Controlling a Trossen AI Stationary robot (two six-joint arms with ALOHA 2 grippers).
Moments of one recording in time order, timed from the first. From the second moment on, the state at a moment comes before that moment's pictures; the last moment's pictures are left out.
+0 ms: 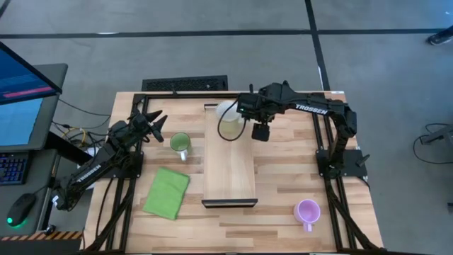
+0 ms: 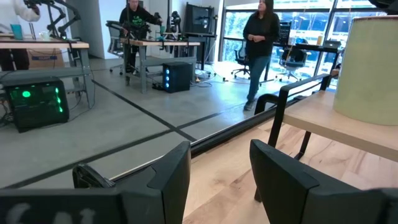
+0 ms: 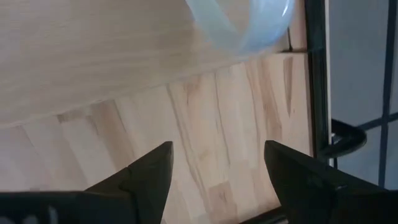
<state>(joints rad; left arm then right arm) 0.76 0.04 0.01 0.02 -0.01 -0.08 -0.20 1.83 1.91 -1.56 0.23 -0.05</state>
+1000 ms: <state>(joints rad) 0.76 0.04 0.01 0.02 -0.01 -0.08 -0.08 1.30 1.50 -1.20 0.30 0.02</state>
